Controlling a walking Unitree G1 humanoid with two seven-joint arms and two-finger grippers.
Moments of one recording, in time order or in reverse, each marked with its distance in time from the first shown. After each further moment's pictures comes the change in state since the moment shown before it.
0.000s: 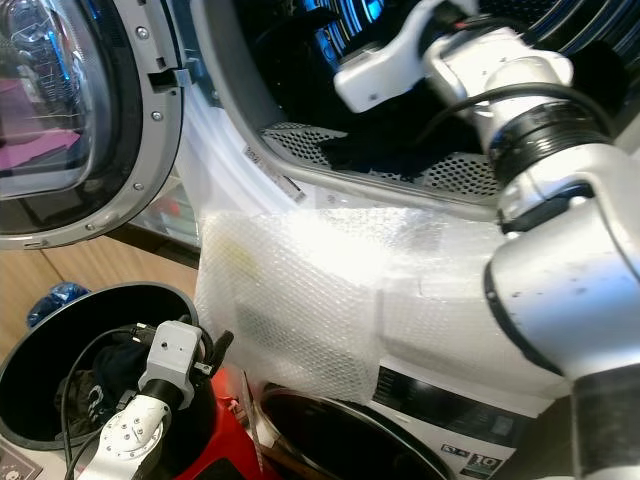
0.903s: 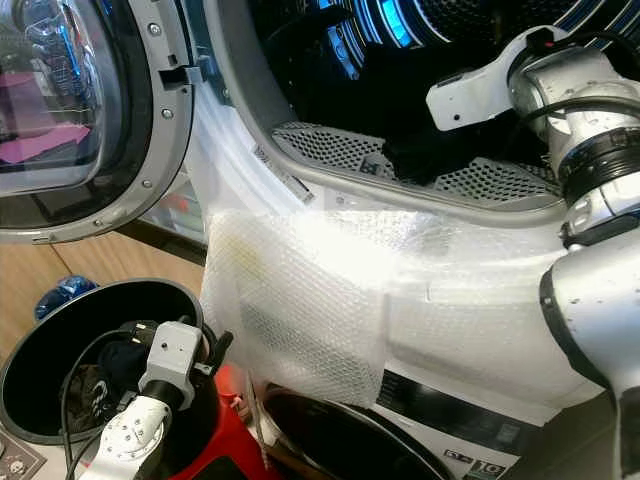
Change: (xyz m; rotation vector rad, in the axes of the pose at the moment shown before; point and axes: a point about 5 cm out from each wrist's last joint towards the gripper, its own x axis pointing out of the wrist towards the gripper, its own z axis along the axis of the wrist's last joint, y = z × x) left arm 0.001 -0.003 0.001 -0.002 0.000 -0.009; right arm -0.007 0.031 0.004 0.117 -0.139 0.234
